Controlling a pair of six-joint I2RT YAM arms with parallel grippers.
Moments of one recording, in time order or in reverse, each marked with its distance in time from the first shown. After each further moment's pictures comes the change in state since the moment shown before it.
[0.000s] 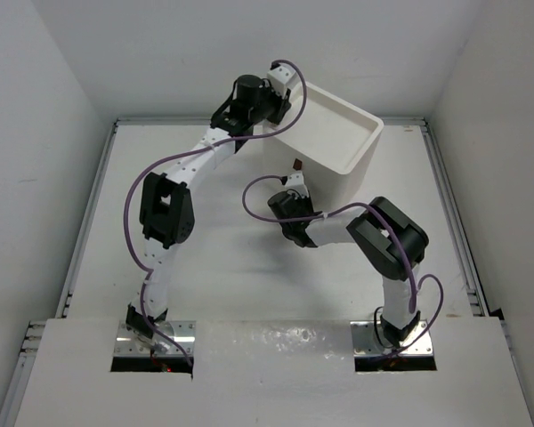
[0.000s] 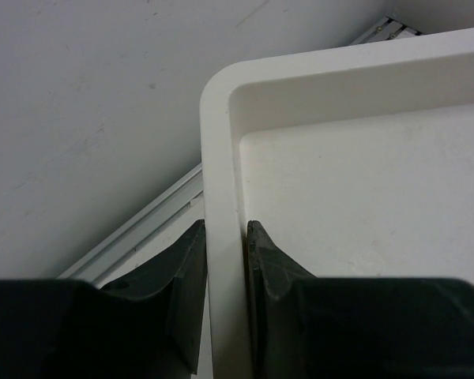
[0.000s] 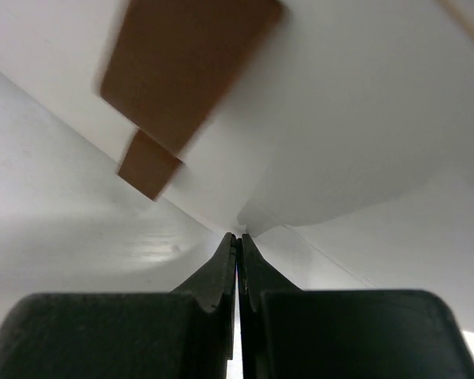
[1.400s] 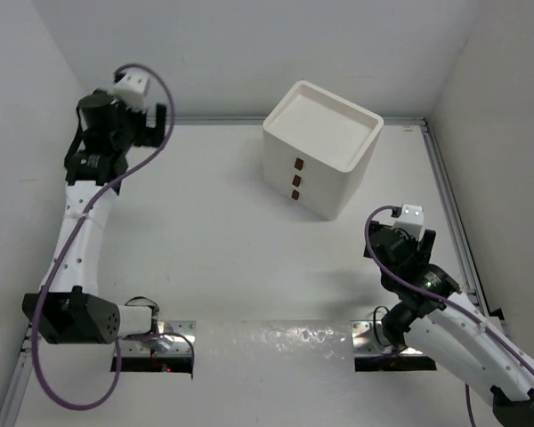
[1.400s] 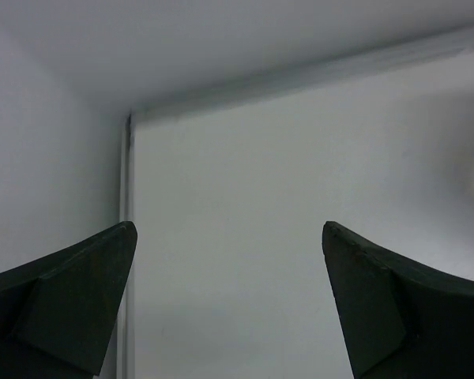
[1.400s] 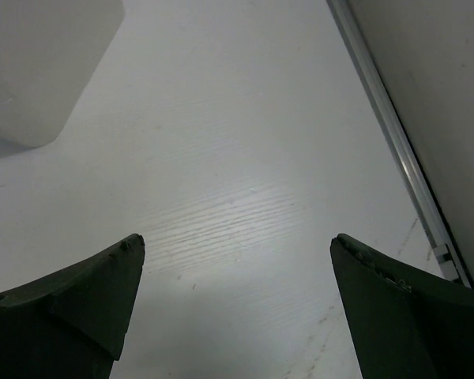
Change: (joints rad) left arm 0.375 -0.926 -0.591 -0.335 -0.198 0.072; right arm -0.095 -1.385 -0.425 -0.954 -0.015 0.217
